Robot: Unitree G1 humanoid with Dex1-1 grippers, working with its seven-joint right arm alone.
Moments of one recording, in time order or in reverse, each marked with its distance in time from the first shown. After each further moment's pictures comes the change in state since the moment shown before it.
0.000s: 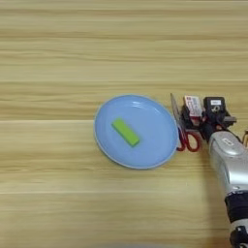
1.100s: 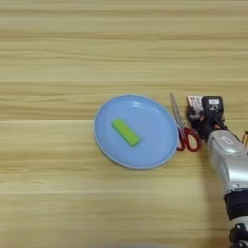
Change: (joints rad) arm -0.012 0.001 0.001 -0.002 0.032 0.040 0.026
